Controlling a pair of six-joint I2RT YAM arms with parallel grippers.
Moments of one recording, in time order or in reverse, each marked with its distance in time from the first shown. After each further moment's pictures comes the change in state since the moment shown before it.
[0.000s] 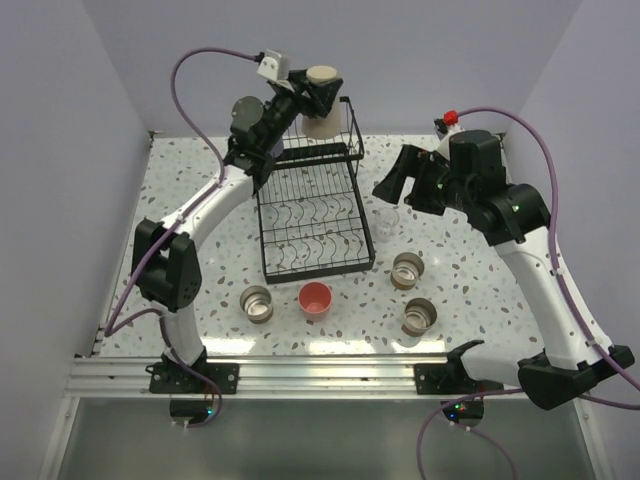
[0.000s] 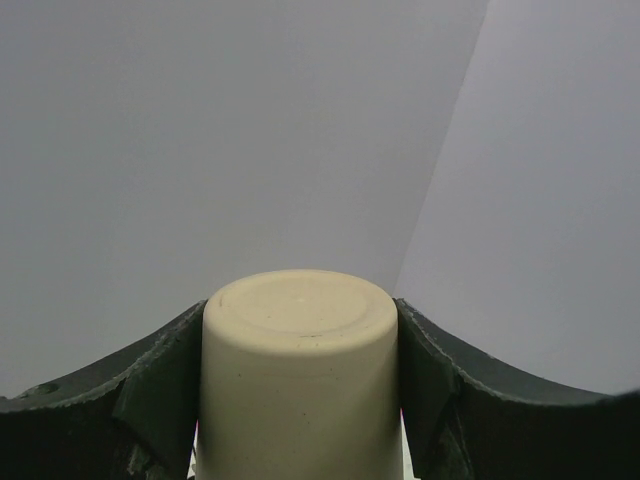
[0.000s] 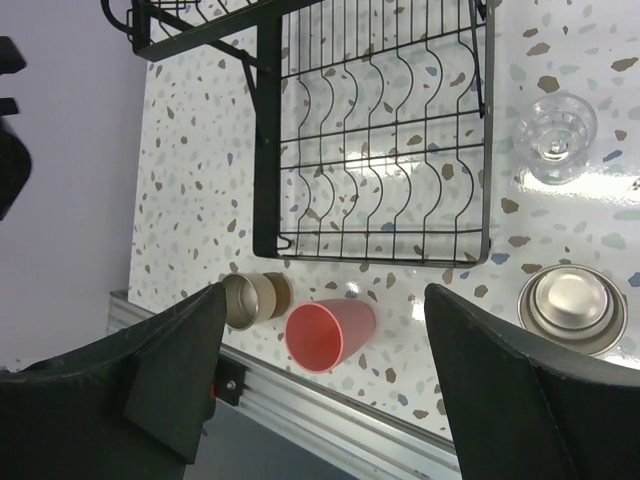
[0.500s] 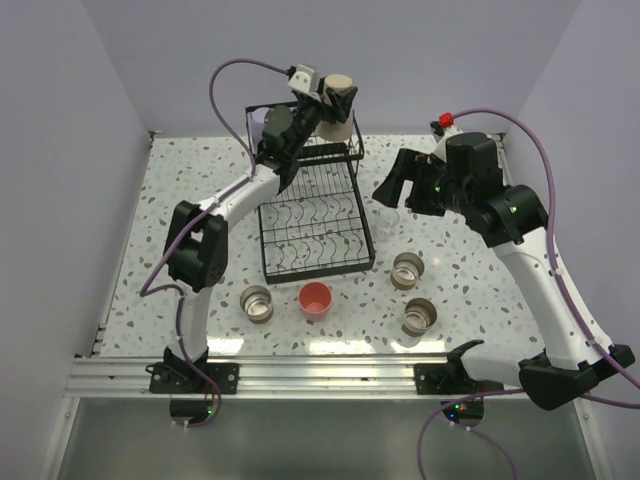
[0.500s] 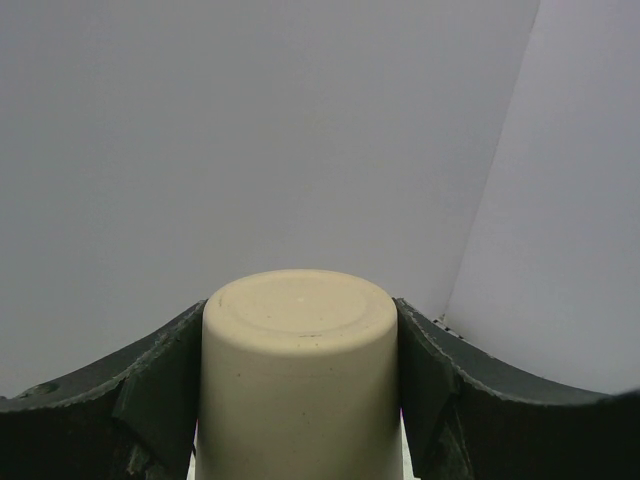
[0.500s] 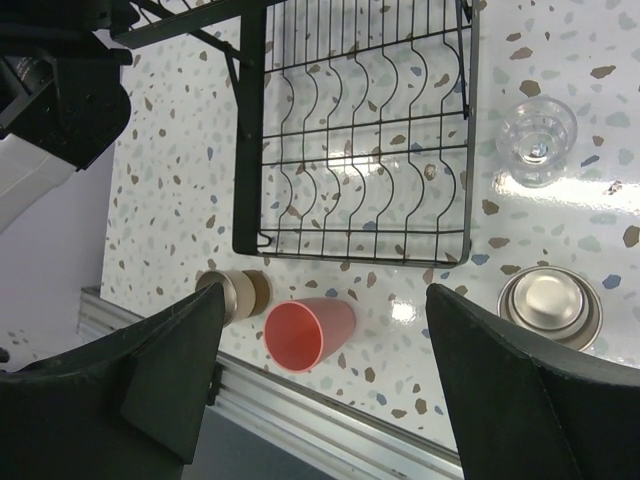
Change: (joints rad) left arm -0.071 0.253 0.101 0.151 -0.117 0.151; right arm 0.025 -0.004 -0.014 -0.003 0.039 -0.052
